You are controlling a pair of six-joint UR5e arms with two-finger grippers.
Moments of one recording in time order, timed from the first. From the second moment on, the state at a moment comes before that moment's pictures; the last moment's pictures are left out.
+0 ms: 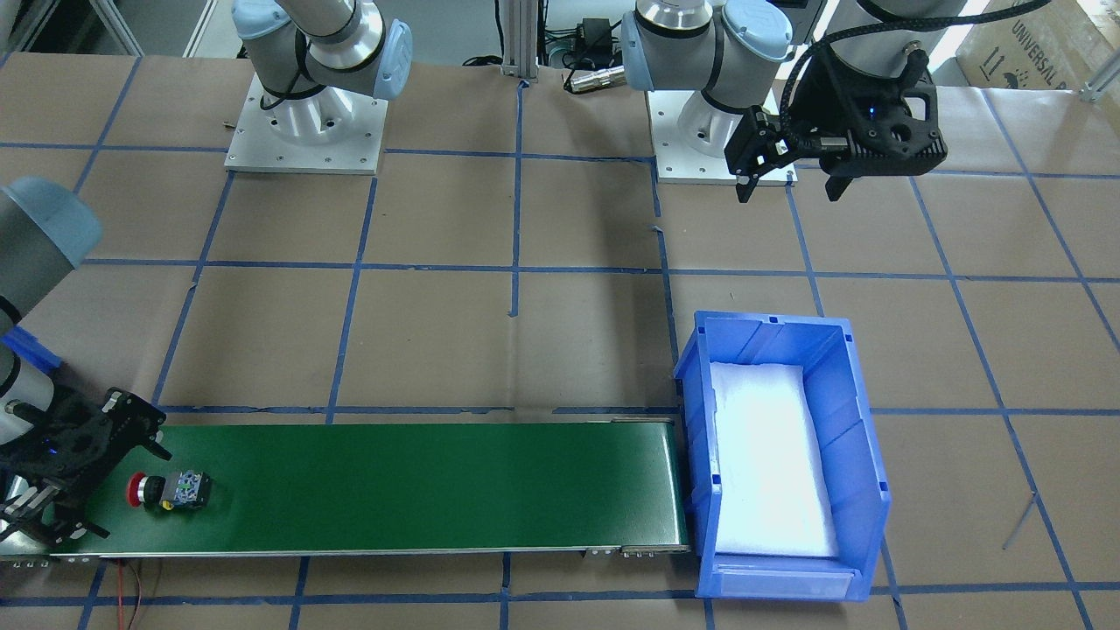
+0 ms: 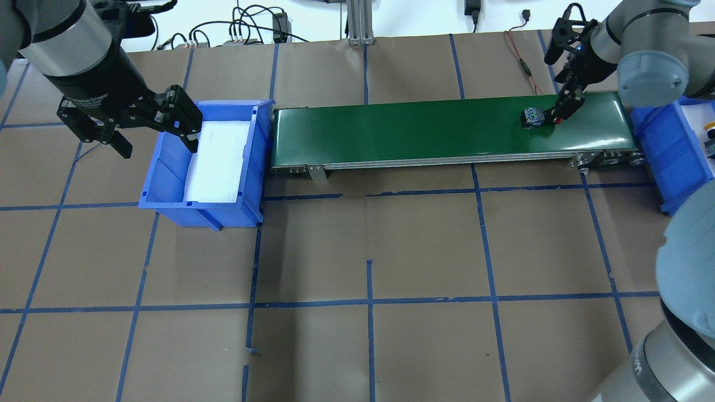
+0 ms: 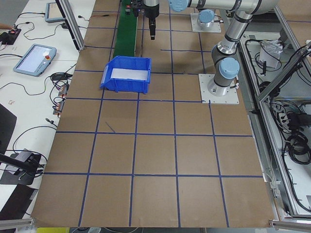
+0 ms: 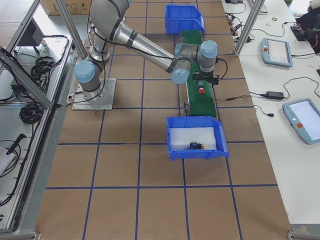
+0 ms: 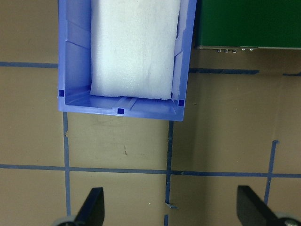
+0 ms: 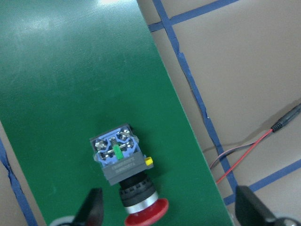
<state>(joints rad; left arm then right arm) -1.51 -1.52 -1.56 -1.68 1.58 0.01 1.28 -1.10 1.56 -2.14 -1.40 -1.46</state>
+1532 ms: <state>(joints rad) -1.51 -1.52 -1.56 -1.67 1.58 0.01 1.27 -1.09 1.58 -2.13 -1.49 -1.46</state>
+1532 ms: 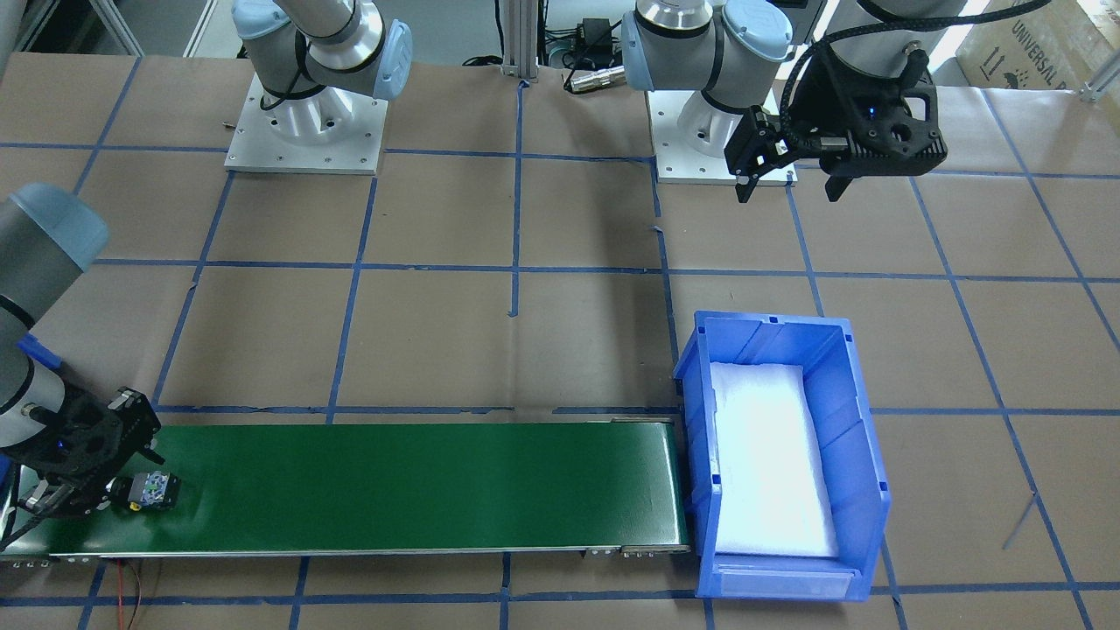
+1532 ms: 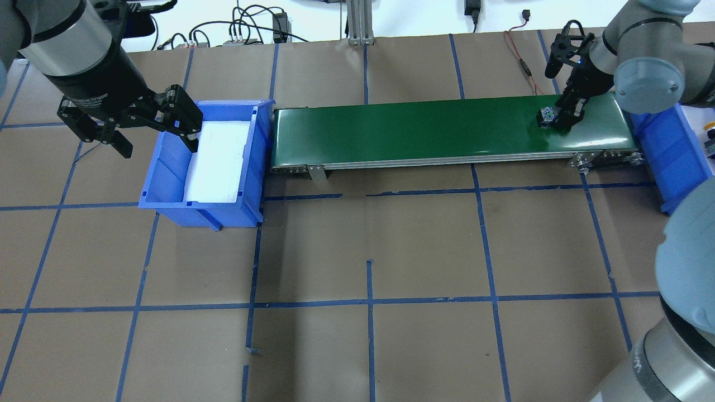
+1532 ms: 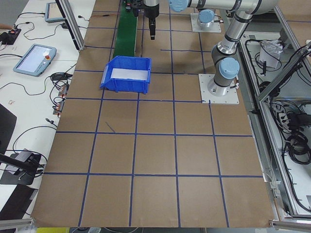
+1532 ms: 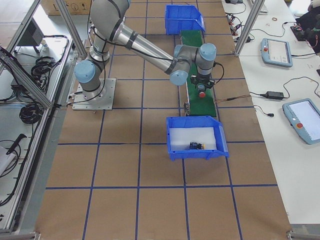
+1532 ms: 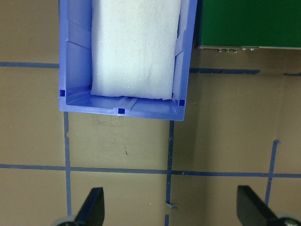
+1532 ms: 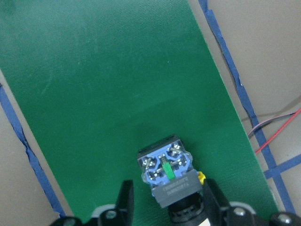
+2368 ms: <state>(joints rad) -1.51 -1.52 -1.56 -1.67 1.58 0.01 1.27 -1.12 1.50 -2.11 -1.59 -1.45</state>
